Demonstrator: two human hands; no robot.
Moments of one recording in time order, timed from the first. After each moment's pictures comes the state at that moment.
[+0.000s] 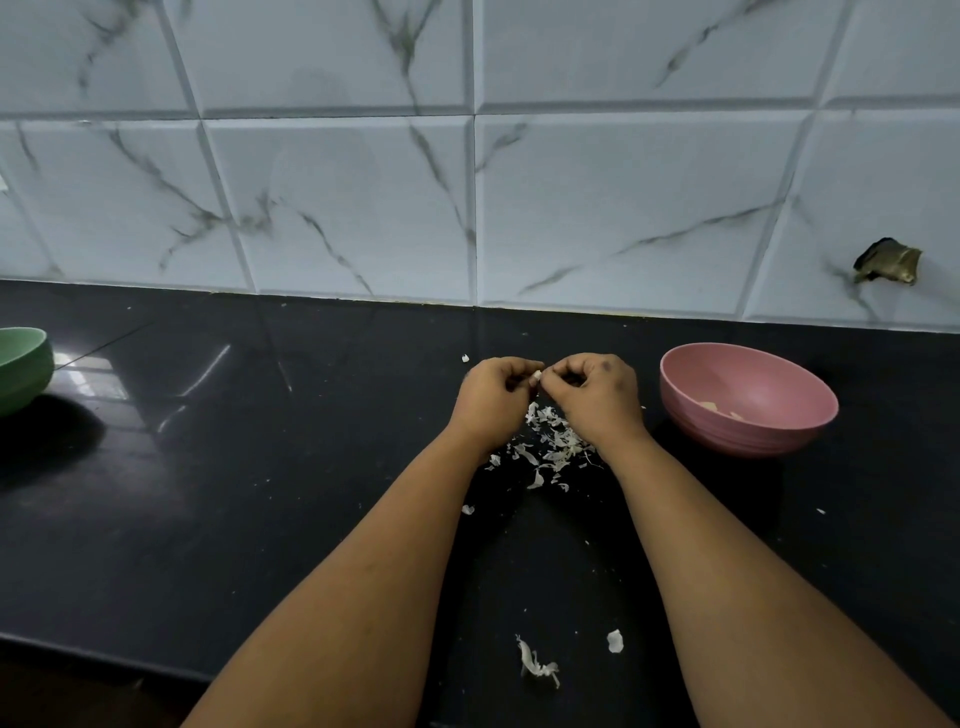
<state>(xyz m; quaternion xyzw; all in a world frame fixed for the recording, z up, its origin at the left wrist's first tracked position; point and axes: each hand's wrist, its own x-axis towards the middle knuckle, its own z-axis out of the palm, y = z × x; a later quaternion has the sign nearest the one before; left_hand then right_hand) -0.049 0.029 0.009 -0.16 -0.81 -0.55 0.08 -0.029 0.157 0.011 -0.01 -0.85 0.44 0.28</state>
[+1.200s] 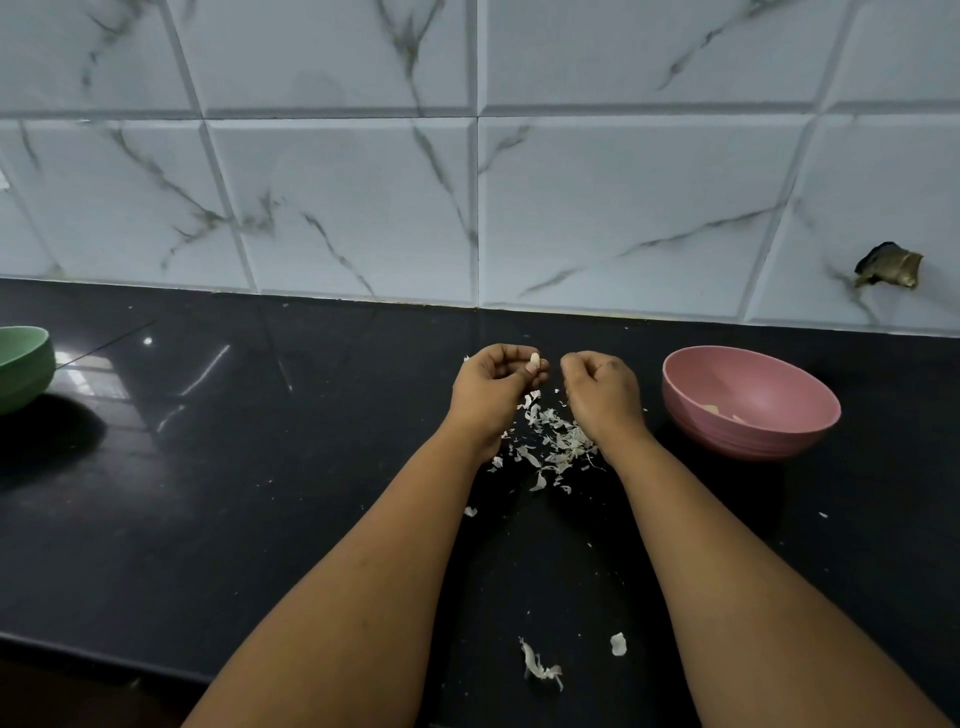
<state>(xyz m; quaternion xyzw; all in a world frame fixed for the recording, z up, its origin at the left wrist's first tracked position) -0.052 0.030 0.010 -0.12 -0.61 -0.79 -0.02 -0.032 0.156 0.015 -0.07 -0.83 0.48 0.26</state>
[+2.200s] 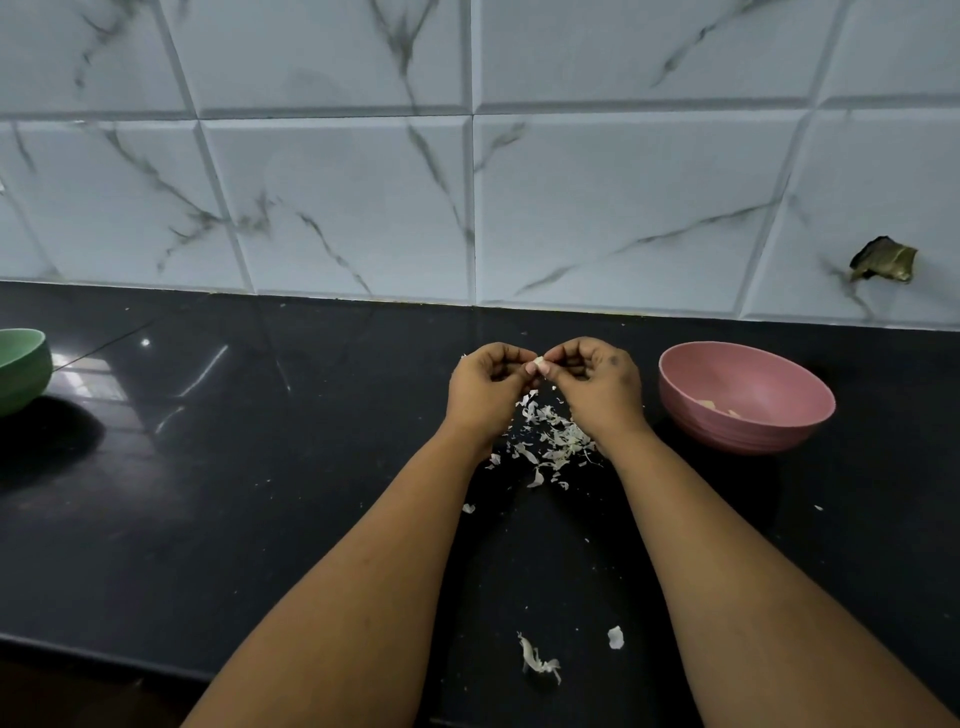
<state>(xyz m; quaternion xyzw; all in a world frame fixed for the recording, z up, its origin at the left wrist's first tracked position) -0.050 0.027 0.009 -0.13 -0.69 -0.71 0.05 -0.031 0.158 0.012 0.02 -0.78 0.56 0.29</state>
